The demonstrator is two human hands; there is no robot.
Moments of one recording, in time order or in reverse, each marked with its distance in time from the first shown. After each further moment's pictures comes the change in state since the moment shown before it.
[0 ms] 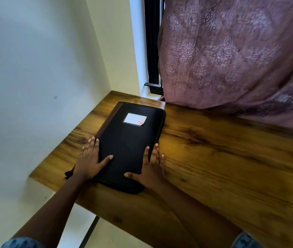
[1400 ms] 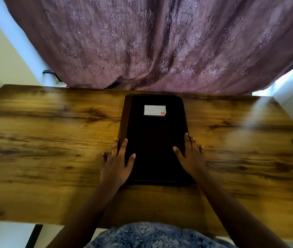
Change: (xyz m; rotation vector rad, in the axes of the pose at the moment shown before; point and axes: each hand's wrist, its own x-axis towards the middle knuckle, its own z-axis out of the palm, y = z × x) left_hand -0.151 0.401 0.093 -0.221 -0.065 0.302; right_hand -0.221 0.402 -0.071 0.165 0.390 0.418
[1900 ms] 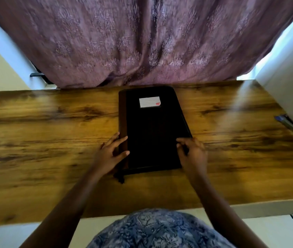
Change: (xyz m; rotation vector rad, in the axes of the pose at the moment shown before) left_hand 0.020 -0.054 -0.026 -0.288 -0.163 0.298; right_hand -0.085 -0.045 -0.016 0.274 0.421 0.058
